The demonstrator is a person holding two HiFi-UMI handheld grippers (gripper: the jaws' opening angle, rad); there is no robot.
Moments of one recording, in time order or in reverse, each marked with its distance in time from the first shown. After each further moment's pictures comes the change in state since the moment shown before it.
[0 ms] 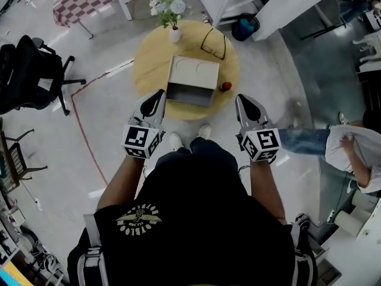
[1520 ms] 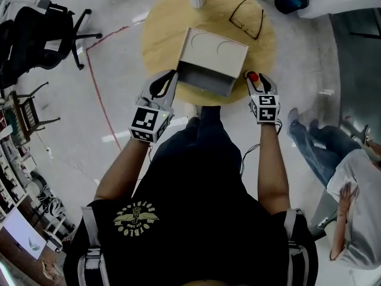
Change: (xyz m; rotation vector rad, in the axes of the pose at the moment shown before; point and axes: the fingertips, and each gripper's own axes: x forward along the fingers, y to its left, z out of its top) left arm 0.103 0.030 -0.107 0.006 0.260 0.106; right arm 0.171 -0.125 -0.277 -0.075 0.527 0.048
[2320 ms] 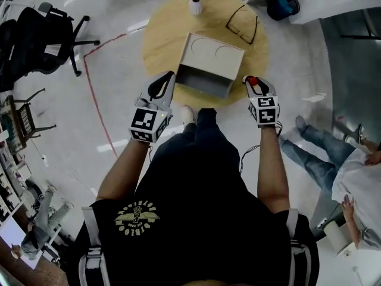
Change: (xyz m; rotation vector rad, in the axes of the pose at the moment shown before) left arm -0.029 0.010 0.018 -0.015 -0.064 0.009; right arm -0.041 0.014 0.029 -0.060 0.025 -0.010
